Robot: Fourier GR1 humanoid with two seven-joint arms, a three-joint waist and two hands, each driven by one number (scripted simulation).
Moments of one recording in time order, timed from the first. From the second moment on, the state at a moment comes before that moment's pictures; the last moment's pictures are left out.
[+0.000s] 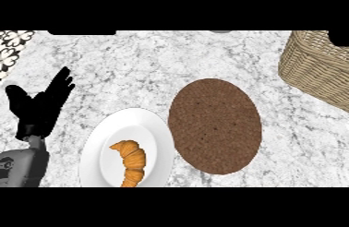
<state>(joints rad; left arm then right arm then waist) -0.21 0.28 0.13 -1.40 0.09 -0.04 0.23 -0.73 -0.44 -0.36 -1.23 0.81 -0.21 0.45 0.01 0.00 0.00</state>
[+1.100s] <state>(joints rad) -0.20 0.28 0.15 -1.41 0.07 -0.05 0.23 -0.78 -0.56 -0.64 -0.98 0.50 -0.44 0.23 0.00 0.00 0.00</state>
